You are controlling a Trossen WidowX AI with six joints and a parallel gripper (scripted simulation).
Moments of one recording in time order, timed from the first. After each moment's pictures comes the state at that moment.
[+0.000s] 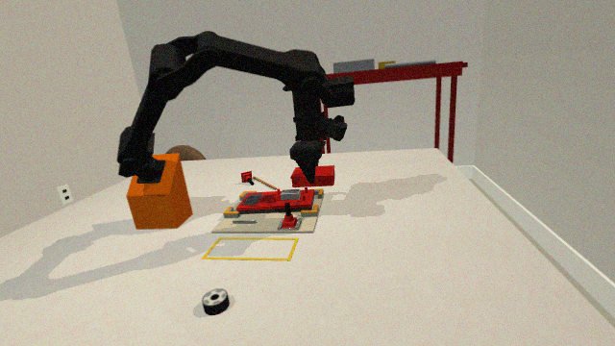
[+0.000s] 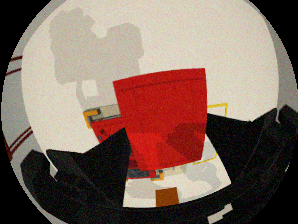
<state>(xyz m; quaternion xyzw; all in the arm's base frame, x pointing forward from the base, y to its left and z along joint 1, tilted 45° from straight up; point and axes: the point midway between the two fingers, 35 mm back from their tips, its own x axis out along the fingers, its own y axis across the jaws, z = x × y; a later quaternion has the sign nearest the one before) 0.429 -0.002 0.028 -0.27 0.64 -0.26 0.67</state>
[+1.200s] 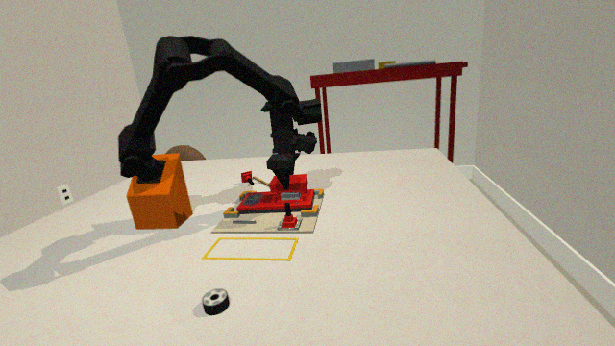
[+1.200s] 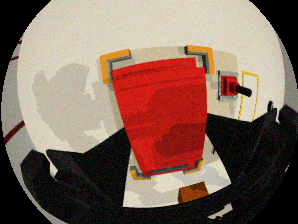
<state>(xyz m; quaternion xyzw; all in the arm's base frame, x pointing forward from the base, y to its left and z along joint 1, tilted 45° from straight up) 0.348 0.031 -0.077 -0.28 0.65 -0.26 0.66</state>
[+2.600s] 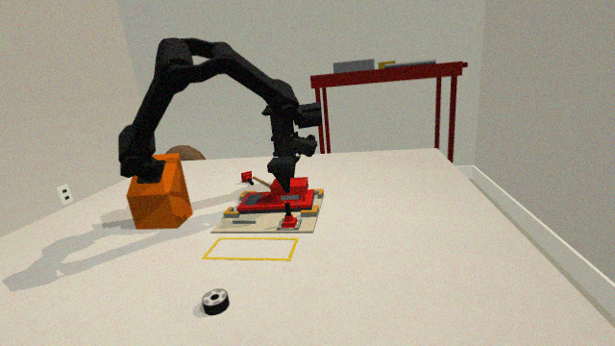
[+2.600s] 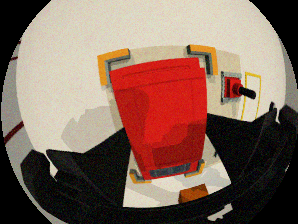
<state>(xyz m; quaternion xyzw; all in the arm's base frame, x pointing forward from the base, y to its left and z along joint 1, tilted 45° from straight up) 0.348 0.025 -0.084 -0.28 0.65 -0.26 0.66</state>
